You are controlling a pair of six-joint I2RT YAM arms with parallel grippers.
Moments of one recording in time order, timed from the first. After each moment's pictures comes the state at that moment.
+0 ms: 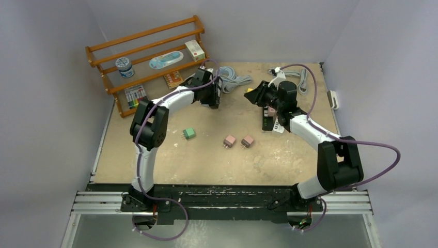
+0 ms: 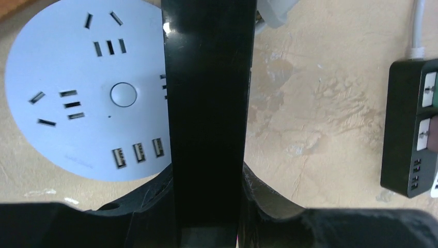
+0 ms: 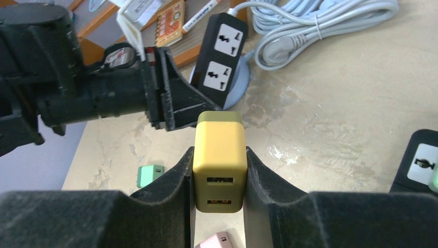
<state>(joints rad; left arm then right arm) -0.46 2.13 1.62 -0.31 0.13 -0.43 0.25 1.50 0.90 0.30 -0.33 0.54</state>
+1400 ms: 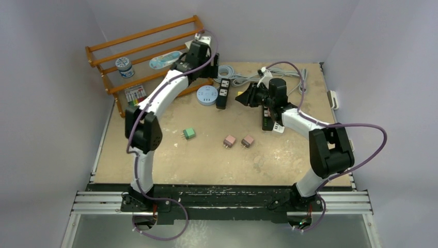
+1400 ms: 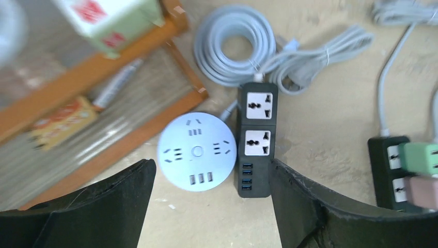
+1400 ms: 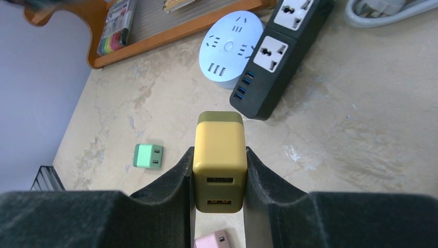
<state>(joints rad) -0.46 2.13 2.04 -0.57 -0.13 -0.25 0.29 1.64 0.99 0.28 -0.45 0.47</state>
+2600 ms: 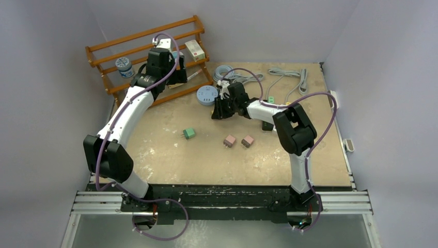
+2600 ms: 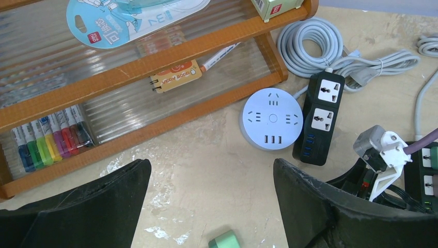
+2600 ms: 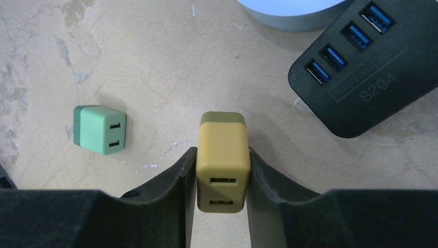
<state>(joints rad) -0.28 1.59 1.56 -0.51 -0.19 -0.26 0.55 2.07 1.37 -0.05 -0.36 0.29</state>
